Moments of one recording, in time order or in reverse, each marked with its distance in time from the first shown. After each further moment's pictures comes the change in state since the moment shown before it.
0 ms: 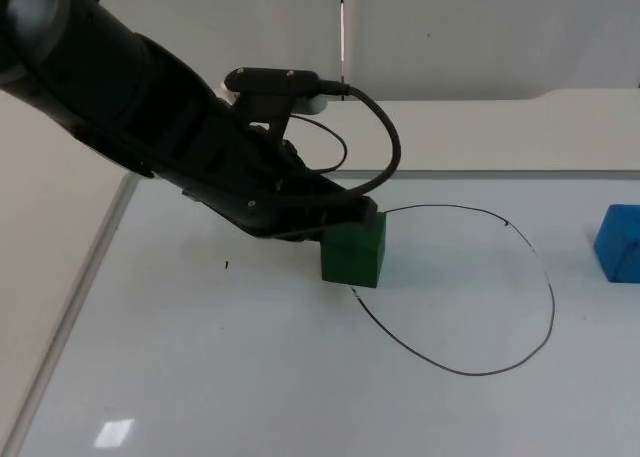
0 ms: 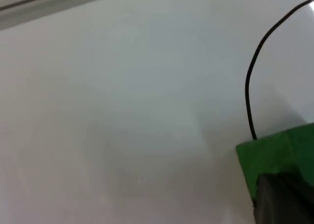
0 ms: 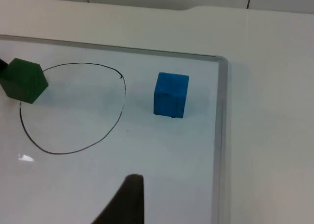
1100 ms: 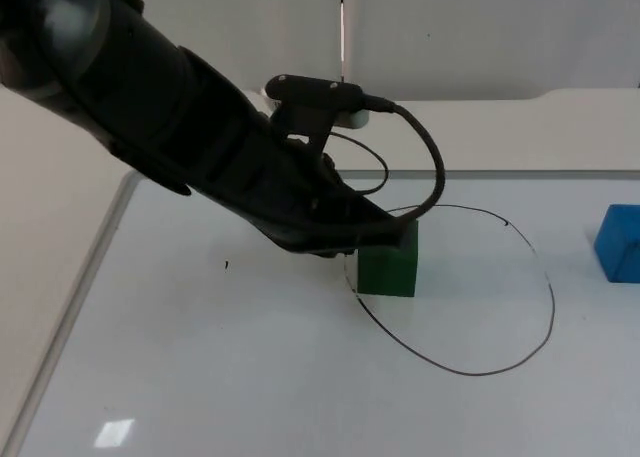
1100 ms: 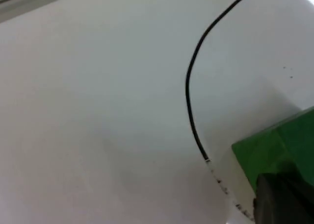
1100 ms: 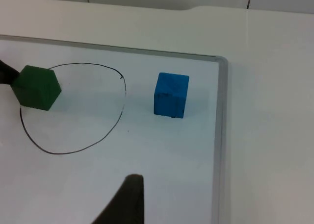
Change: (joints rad) right arm 0.000 0.000 0.000 0.000 0.000 0.000; left arm -0.089 0.002 0.000 0.000 -0.044 0.018
